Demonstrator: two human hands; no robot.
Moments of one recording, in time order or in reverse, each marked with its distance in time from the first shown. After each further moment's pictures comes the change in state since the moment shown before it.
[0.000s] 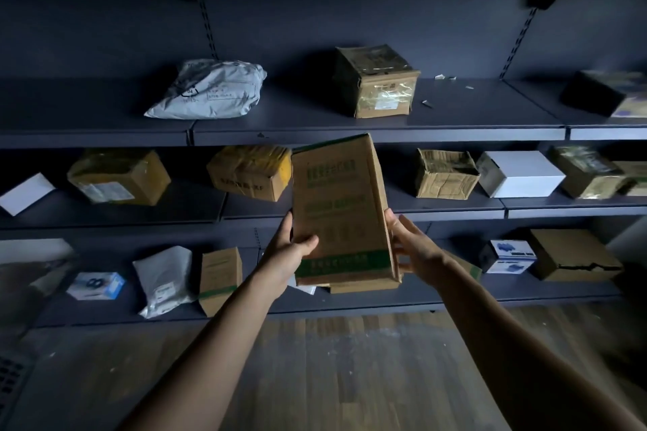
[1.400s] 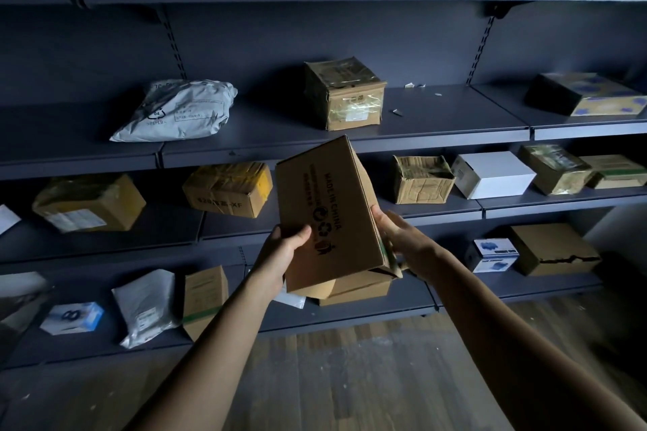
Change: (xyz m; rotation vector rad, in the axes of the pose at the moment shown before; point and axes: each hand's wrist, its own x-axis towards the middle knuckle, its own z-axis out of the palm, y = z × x) left_hand 0.022 0.015 0.032 -0.133 -0.016 -0.003; right_hand -0.012 -0.036 -0.022 -0.041 0.005 -0.020
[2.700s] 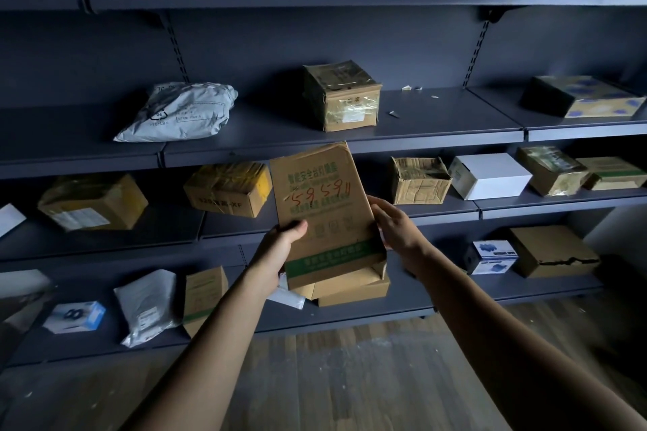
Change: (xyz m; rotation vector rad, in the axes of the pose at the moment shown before) left_hand -0.007 0.005 0.004 0.062 -0.026 0.053; right_hand 0.000 -0.005 0.004 -0.074 0.130 -0.236
